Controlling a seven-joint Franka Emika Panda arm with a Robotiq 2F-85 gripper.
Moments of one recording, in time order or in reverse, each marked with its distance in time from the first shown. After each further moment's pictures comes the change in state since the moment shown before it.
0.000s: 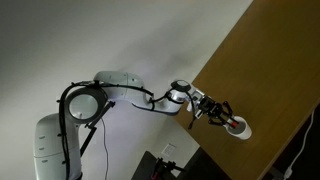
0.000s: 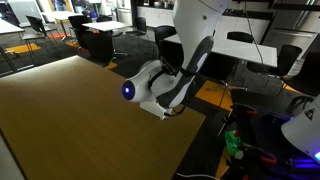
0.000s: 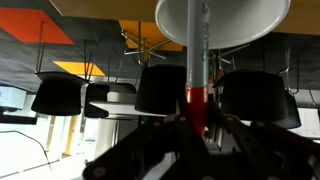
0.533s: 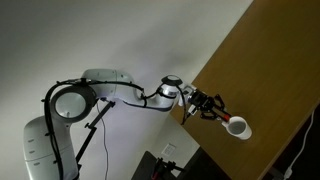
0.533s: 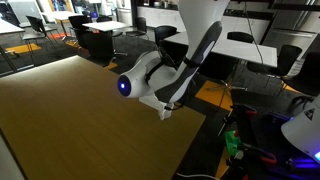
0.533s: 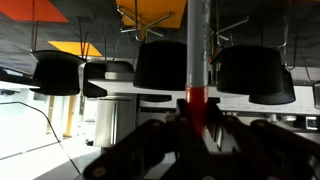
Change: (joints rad) arm 0.043 -0.097 0.000 -0.045 -0.035 -0.122 0.004
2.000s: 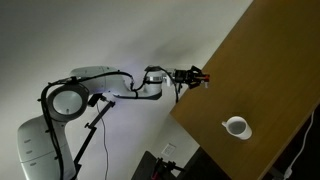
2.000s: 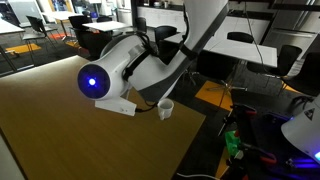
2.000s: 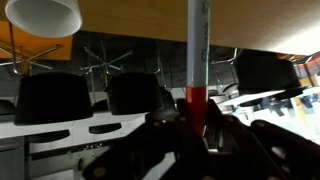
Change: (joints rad) arm 0.075 -0.053 0.085 0.130 -0.269 0.226 -0.008
